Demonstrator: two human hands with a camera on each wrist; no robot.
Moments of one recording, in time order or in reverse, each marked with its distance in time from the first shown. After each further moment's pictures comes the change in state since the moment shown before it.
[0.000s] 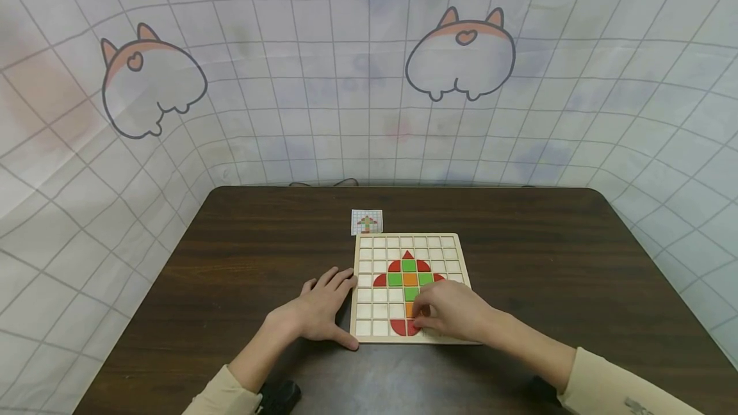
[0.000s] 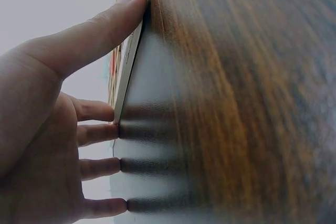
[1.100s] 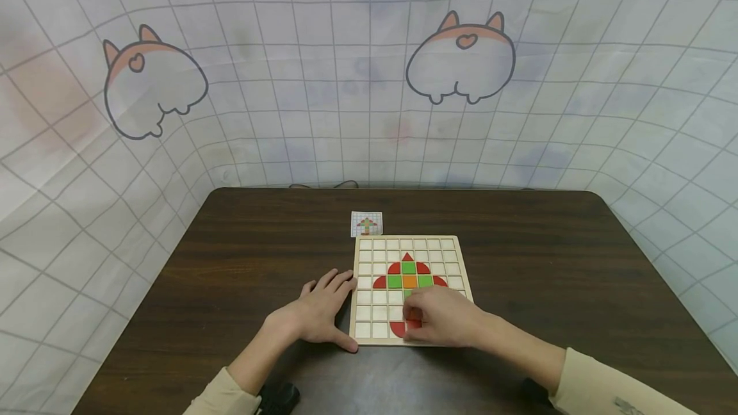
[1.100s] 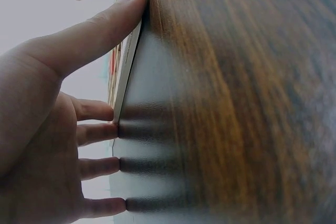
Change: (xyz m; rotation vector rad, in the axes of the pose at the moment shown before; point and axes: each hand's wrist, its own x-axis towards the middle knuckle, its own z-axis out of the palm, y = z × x) left_hand -0.002 0.001 0.000 -0.011 0.015 0.009; right_hand 0.007 -0.008 0.008 0.014 -0.042 0.017
